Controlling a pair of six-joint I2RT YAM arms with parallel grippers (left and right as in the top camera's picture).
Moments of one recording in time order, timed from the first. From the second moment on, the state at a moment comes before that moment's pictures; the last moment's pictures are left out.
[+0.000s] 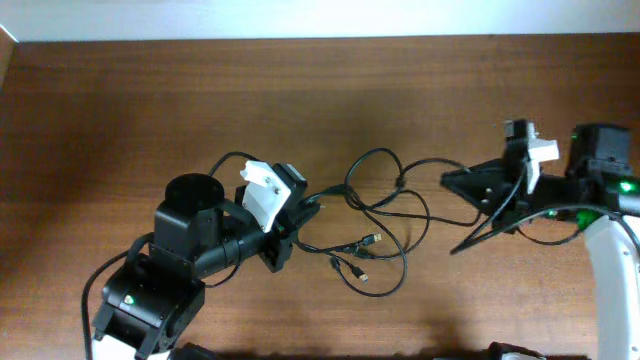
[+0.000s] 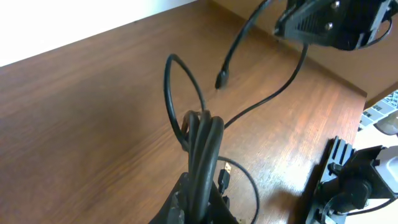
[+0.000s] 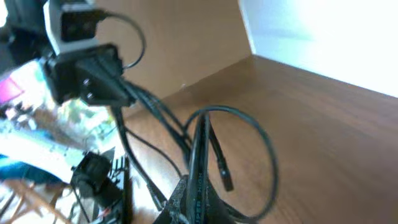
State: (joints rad) left arm -0.43 0.90 1.06 -0.67 0.50 0.04; right arm -0.25 1.30 1.18 -1.15 -1.47 -0.90
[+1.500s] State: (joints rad) left arm -0.42 1.23 1.06 -0.97 0.86 0.40; right arm -0.04 1.30 1.18 -1.03 -1.49 -0.83
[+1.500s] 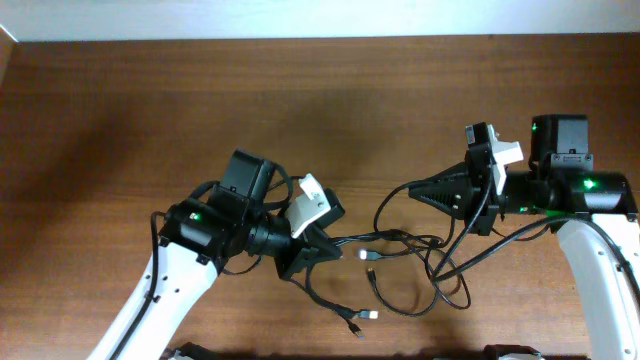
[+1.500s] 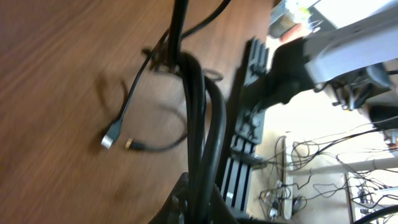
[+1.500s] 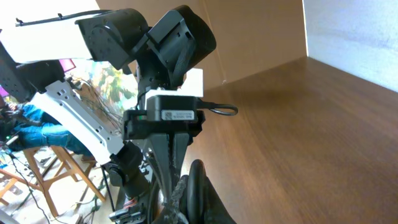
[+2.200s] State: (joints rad) left arm -0.45 1.23 1.00 -1.07 -0.09 -0.45; right arm -0.47 1.30 1.18 -1.06 -1.19 -0.56
